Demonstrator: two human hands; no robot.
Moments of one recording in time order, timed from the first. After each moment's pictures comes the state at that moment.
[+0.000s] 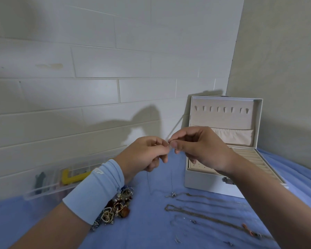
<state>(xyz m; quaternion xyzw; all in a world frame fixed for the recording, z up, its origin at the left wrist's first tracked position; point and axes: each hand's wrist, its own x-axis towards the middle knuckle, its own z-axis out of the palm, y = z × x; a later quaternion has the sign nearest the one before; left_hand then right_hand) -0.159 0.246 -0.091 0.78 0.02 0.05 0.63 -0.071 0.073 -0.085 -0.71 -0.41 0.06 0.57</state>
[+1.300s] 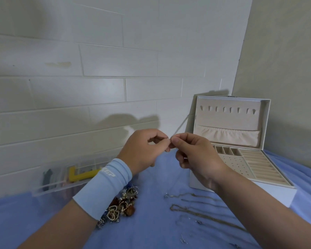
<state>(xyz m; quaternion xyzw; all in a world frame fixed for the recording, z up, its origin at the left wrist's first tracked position) -0.164 0.253 -0.091 0.84 -0.01 0.24 0.48 -0.090 0.106 -0.110 -0.65 -0.24 0.12 0.71</state>
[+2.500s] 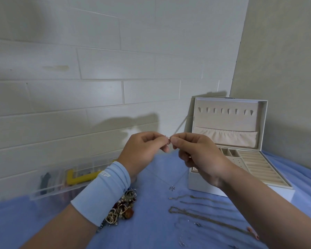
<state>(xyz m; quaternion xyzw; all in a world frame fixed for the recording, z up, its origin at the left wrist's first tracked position) -0.164 0.244 -0.087 0.77 0.05 0.21 0.59 -0.086 0.093 -0.099 -0.67 -0.28 0.12 0.67</state>
